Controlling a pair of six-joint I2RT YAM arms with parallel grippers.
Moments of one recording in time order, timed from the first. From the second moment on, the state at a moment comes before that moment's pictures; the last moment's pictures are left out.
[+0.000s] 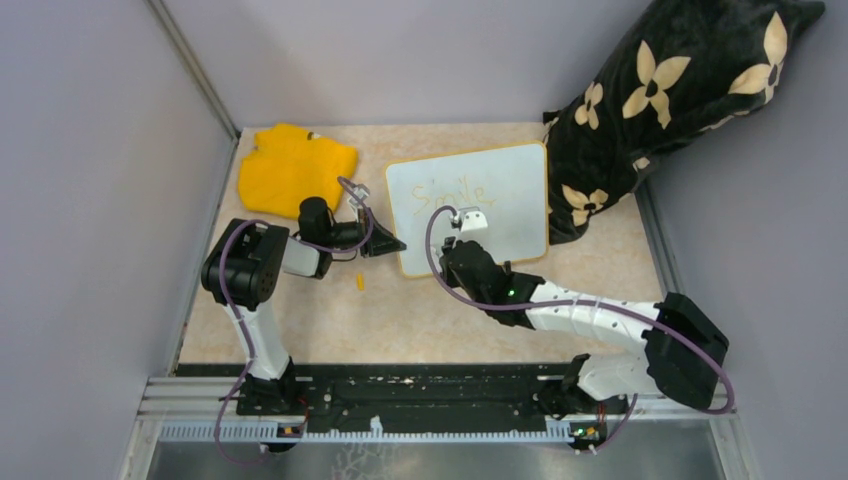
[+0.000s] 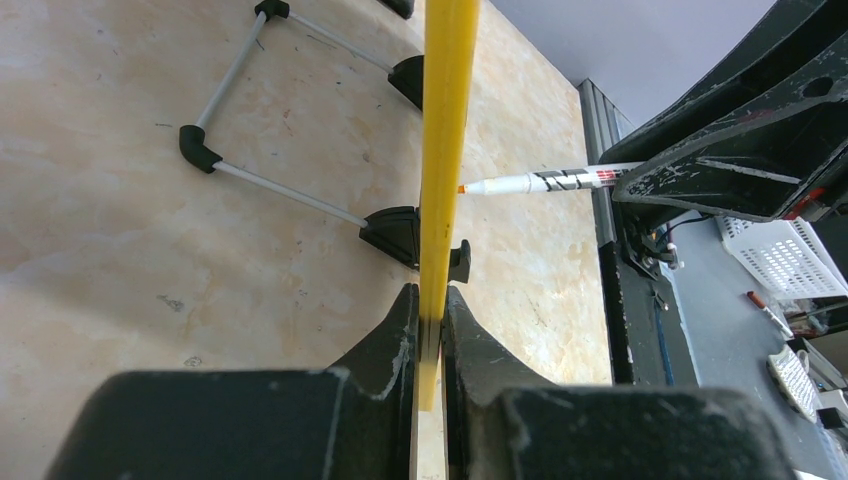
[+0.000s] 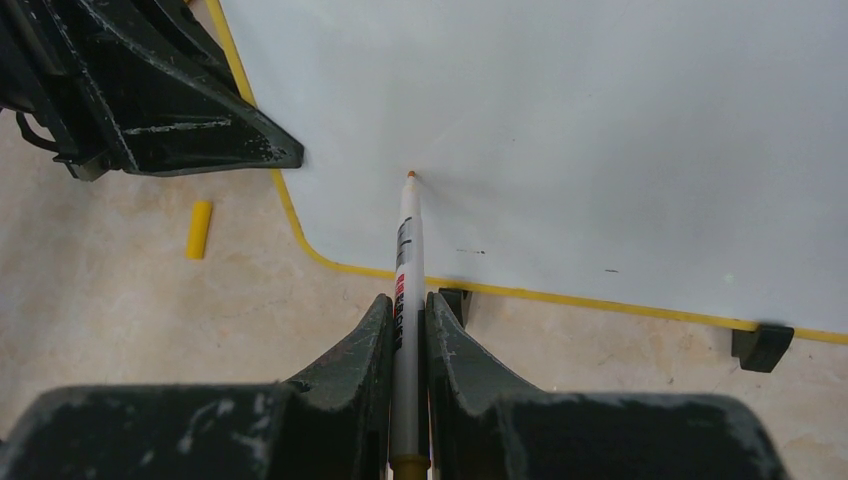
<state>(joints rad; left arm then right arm) -0.24 1.93 0.70 1.08 1.15 -0.49 1.00 1.25 0.72 0.02 0.51 0.51</state>
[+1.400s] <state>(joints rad) -0.24 1.92 0.70 1.07 1.15 -0.48 1.01 1.28 0.73 -0.04 0.48 0.51</state>
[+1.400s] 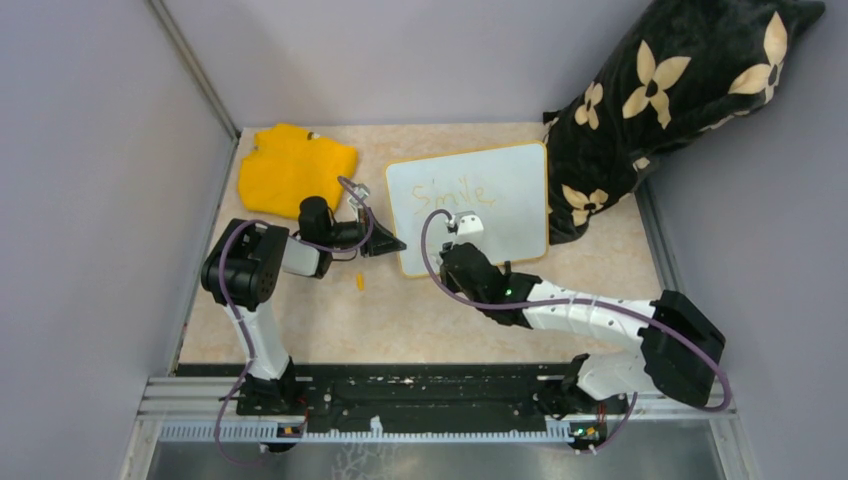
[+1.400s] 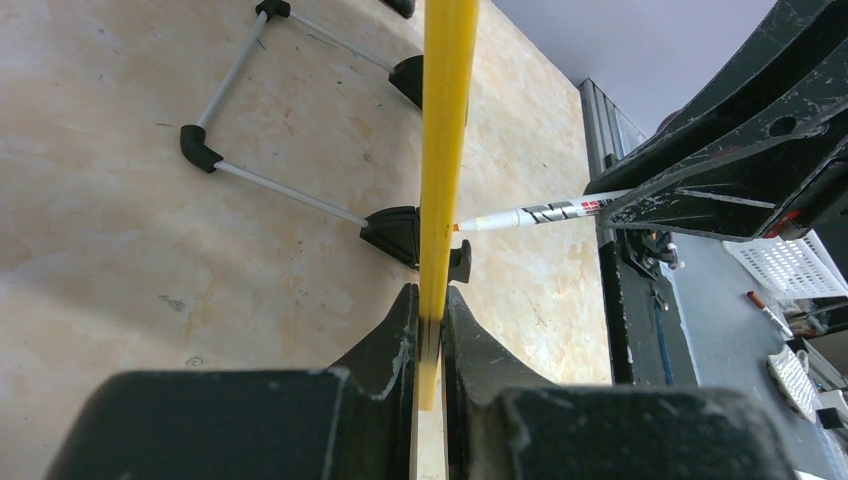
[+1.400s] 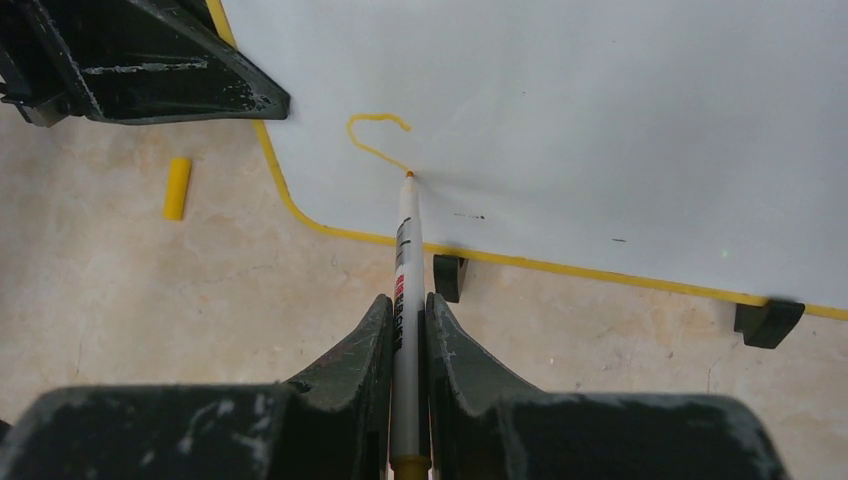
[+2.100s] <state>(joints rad) -0.24 1.92 0.70 1.06 1.15 -0.48 1.01 1.28 0.71 -0.04 0.44 0.52</state>
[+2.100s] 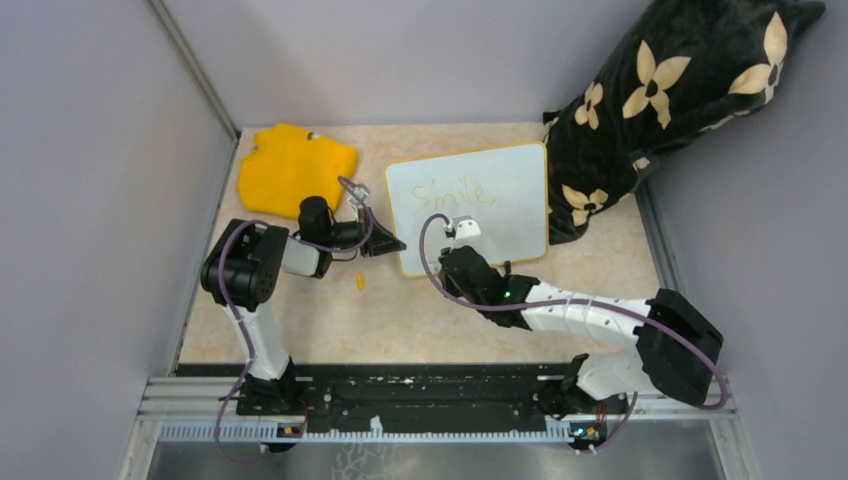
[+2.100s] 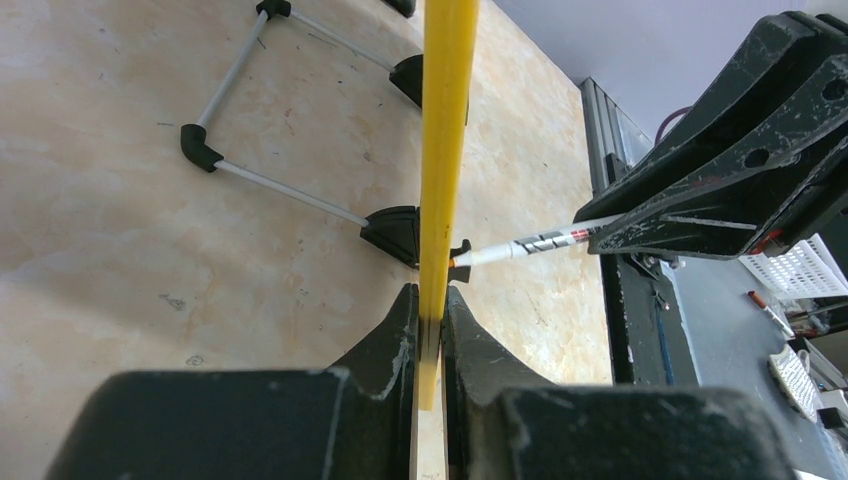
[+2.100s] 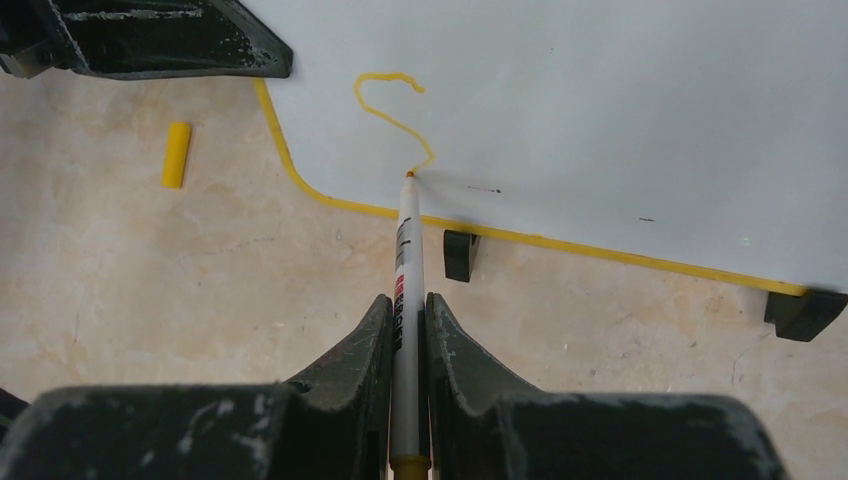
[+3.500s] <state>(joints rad) -0.24 1.92 0.70 1.05 1.15 -0.48 0.89 1.19 0.77 -0.07 0.40 0.51</state>
